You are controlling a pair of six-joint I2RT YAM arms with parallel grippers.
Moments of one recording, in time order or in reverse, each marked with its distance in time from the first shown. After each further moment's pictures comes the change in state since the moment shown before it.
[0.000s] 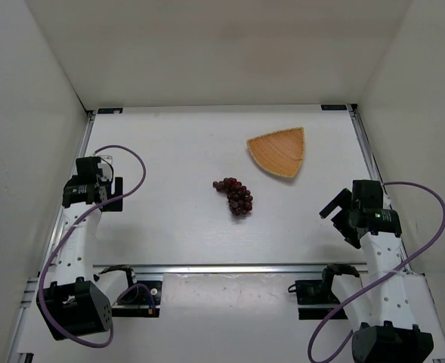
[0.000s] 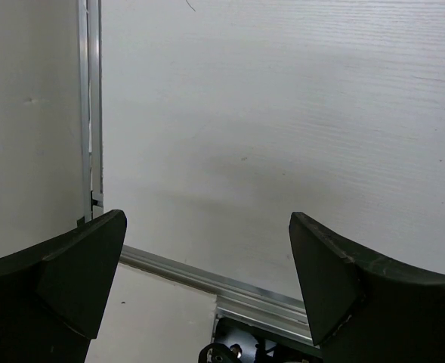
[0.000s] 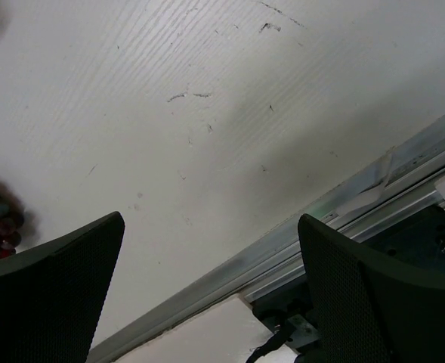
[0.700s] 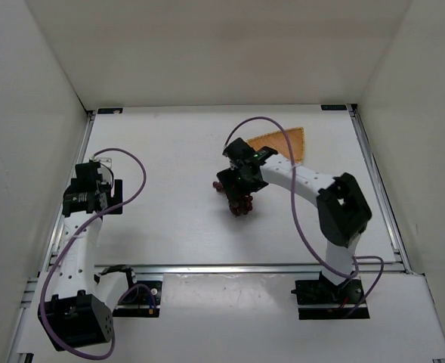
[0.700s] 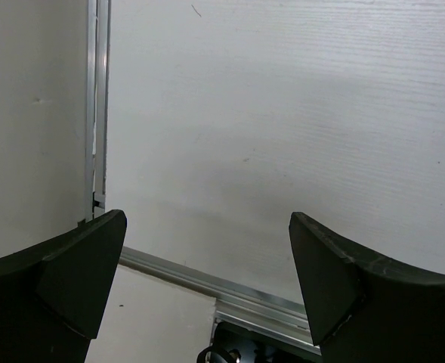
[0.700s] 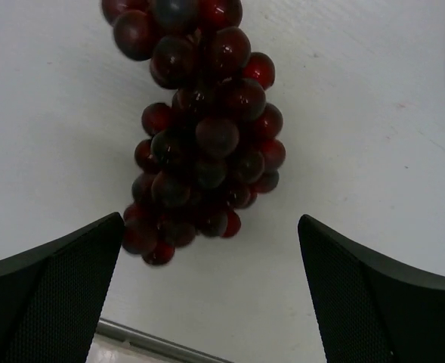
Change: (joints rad) left arm -0.008 -0.063 -0.030 0.020 -0.006 -0.004; right arm 0.828 1.006 0.637 0.303 -0.046 -0.468
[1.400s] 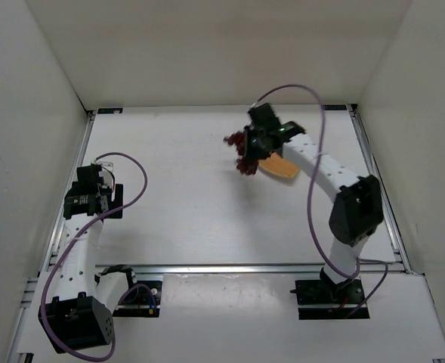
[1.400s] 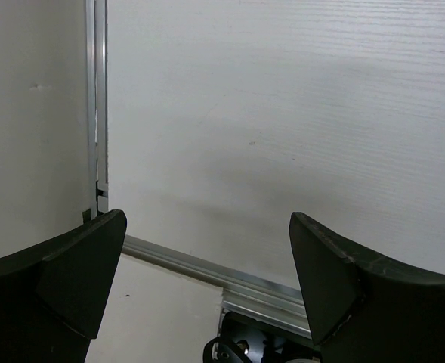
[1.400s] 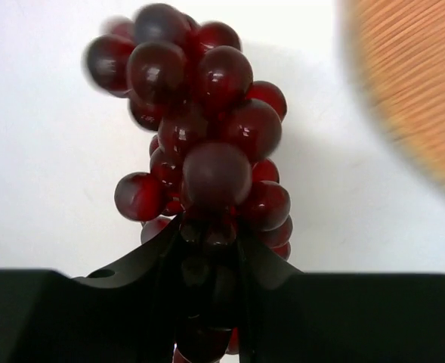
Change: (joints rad) left arm -0.001 -0.033 -0.041 -0.021 -0.017 0.025; right arm -0.119 0.075 0.214 0.022 -0.019 0.221
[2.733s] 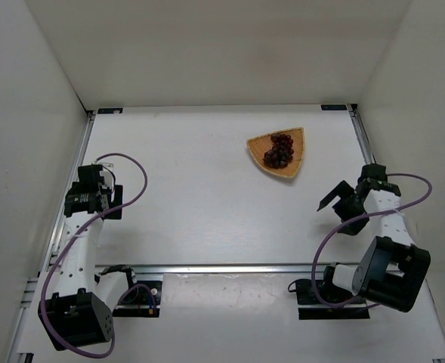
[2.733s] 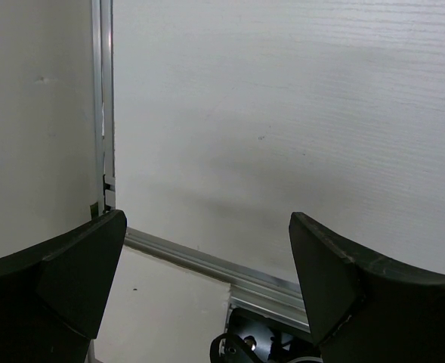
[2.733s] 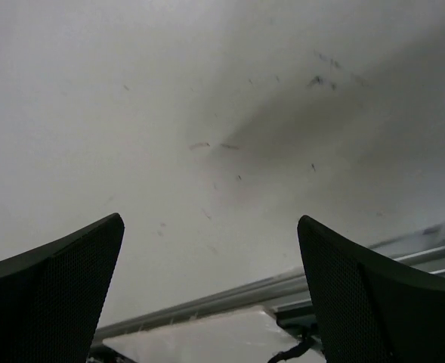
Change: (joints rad) left arm 0.000 0.019 -0.002 -0.008 -0.029 0.013; right arm -0.916 -0.614 -0.763 -0.121 -0.200 0.085
